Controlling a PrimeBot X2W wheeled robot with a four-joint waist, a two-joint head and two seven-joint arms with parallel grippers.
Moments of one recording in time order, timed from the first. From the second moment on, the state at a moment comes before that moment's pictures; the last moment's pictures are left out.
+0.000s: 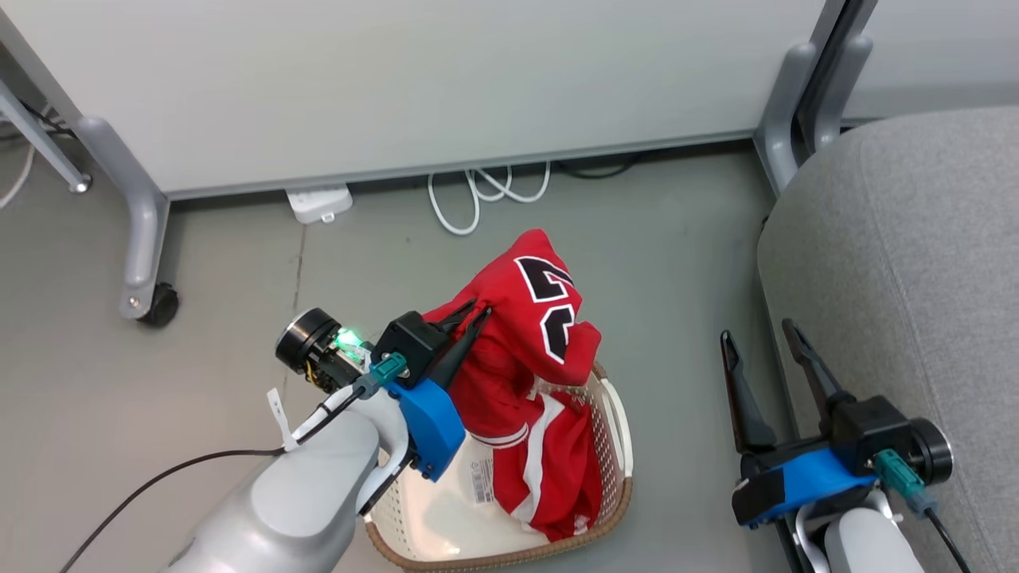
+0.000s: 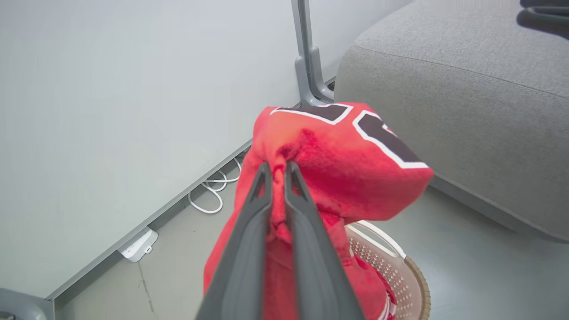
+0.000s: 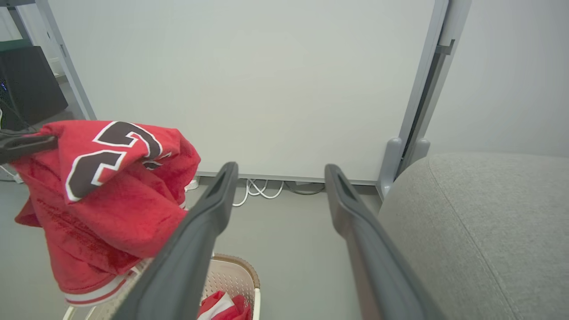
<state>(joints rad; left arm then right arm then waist) -0.79 0.19 -0.98 0.77 -0.46 -0.04 -0.26 -0.21 -0.05 0.03 0.31 -0.03 0.13 -0.26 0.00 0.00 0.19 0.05</state>
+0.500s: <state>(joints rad) -0.74 0.15 -0.91 0.70 -0.46 -0.04 -0.26 -0.11 -0.05 0.05 0.32 -0.02 0.13 -0.26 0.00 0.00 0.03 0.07</state>
